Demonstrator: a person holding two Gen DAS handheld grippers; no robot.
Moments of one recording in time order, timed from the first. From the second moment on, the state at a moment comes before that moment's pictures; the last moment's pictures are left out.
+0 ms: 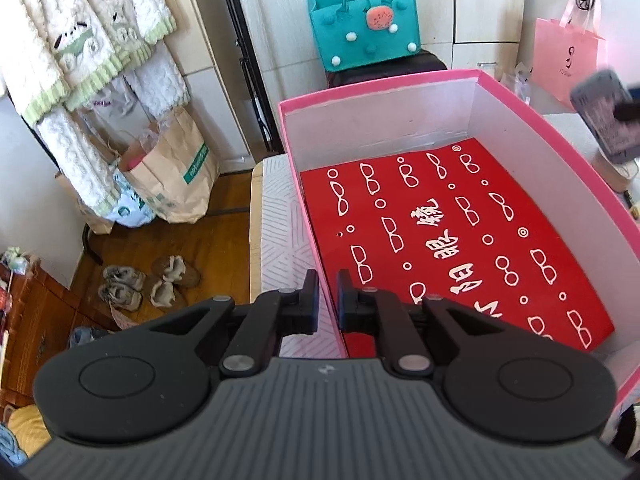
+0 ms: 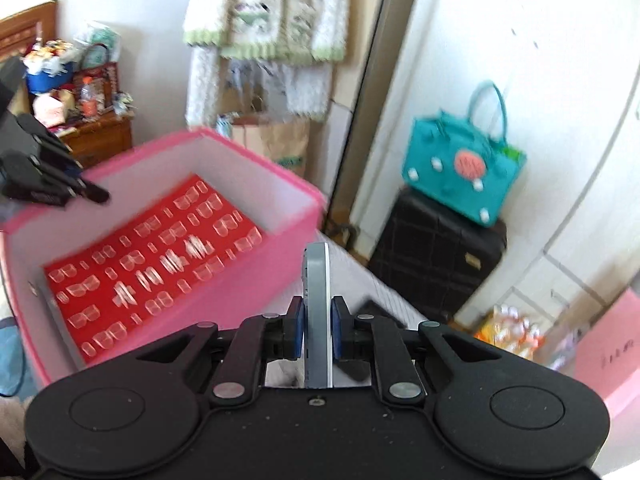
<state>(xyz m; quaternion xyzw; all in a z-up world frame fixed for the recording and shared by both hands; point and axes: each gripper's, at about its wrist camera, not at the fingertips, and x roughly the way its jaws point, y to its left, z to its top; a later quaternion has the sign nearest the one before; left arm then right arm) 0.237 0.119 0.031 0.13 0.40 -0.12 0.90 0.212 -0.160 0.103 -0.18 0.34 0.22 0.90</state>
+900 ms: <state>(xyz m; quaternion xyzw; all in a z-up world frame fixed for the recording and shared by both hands) 0.240 0.116 0.032 0.18 0.35 -0.12 0.91 0.289 0.049 0.039 -0.44 0.24 0.26 0.83</state>
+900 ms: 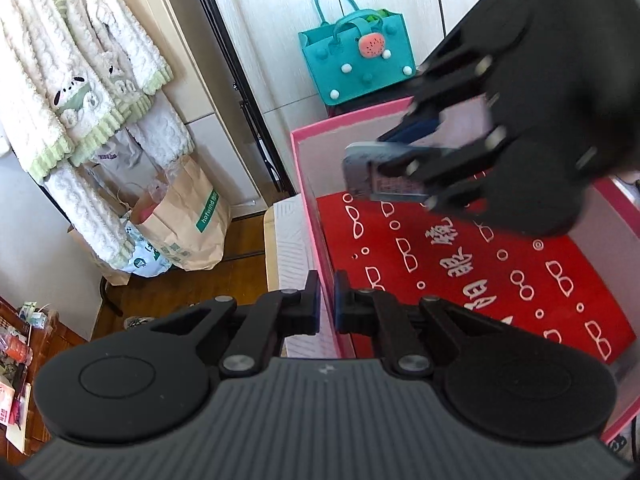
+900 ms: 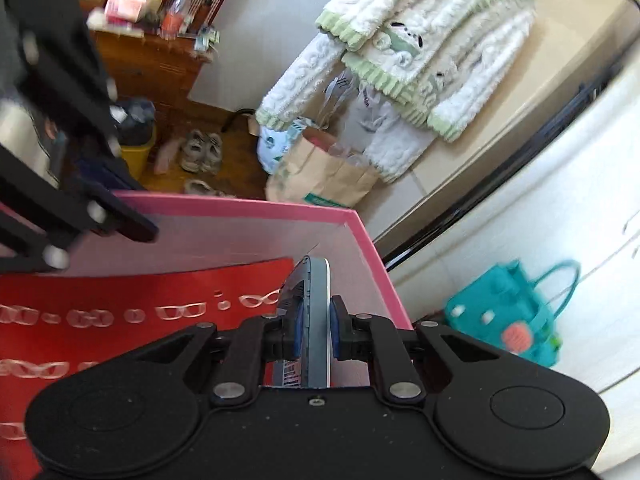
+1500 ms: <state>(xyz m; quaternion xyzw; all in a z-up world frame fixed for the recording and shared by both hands) 0.238 0.119 0.033 0.16 0.34 -0.12 0.92 0.289 0.040 0.043 -0.38 0.33 0.36 0.79</state>
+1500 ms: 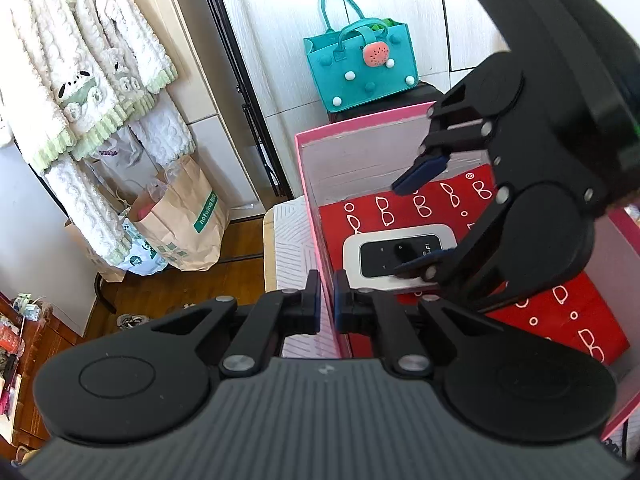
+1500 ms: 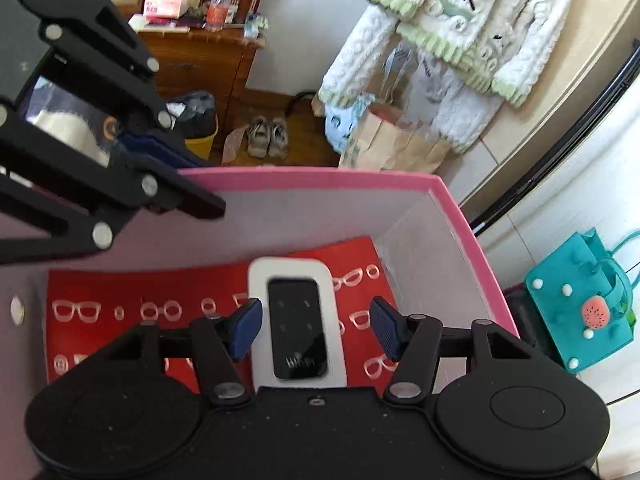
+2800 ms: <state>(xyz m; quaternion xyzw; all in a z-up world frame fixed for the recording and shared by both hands) 0.238 0.096 0.018 0.20 0.34 -0.06 0.92 0.176 -0.190 0.045 -0.04 0.42 0.23 0.88</state>
